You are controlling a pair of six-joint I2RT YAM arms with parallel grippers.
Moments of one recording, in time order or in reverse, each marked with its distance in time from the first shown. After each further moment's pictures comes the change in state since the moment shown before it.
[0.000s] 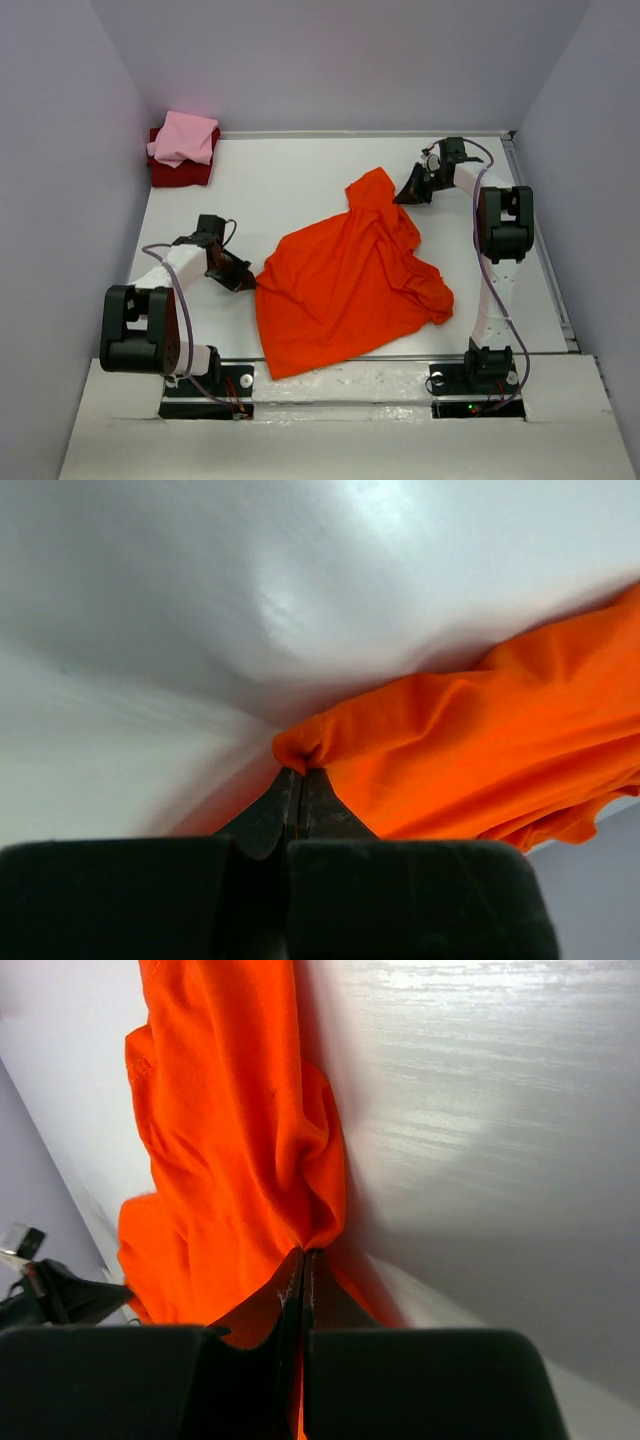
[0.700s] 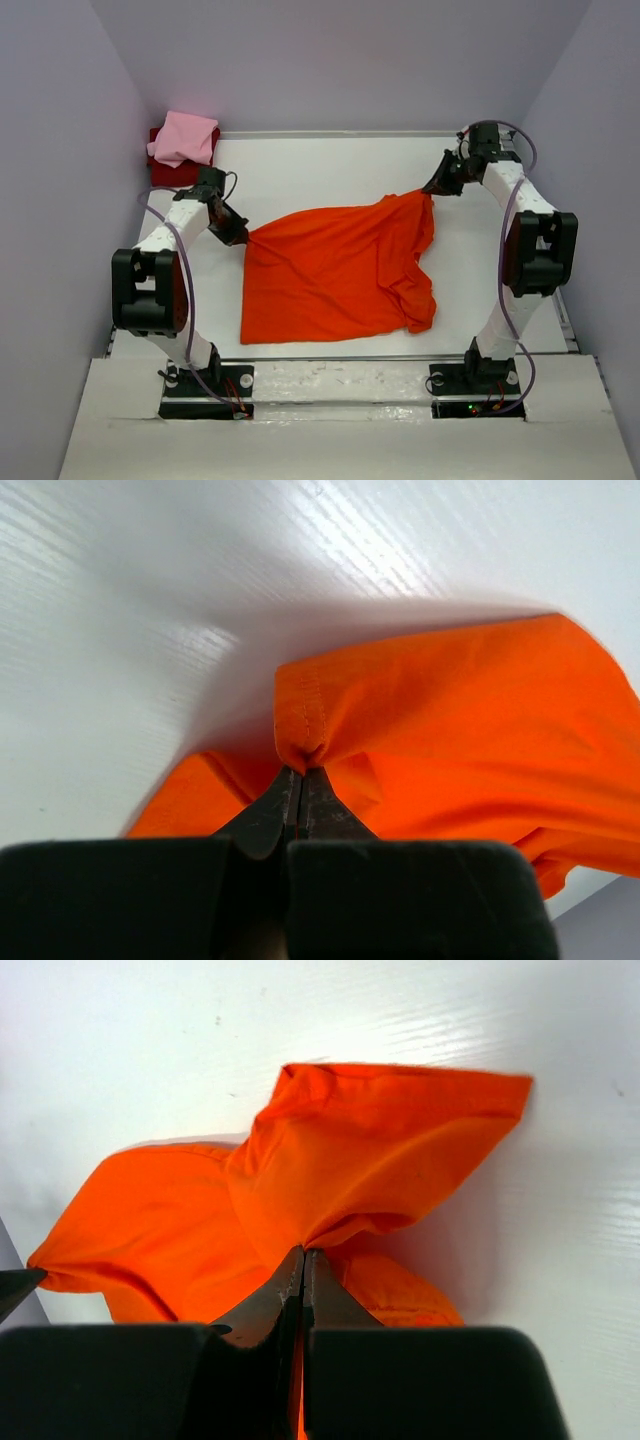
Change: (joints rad) left arm 0.000 0.240 0.477 -0.105 -0.163 0.176; right arm -0.041 -0.423 -0.211 -0.057 0.277 0.018
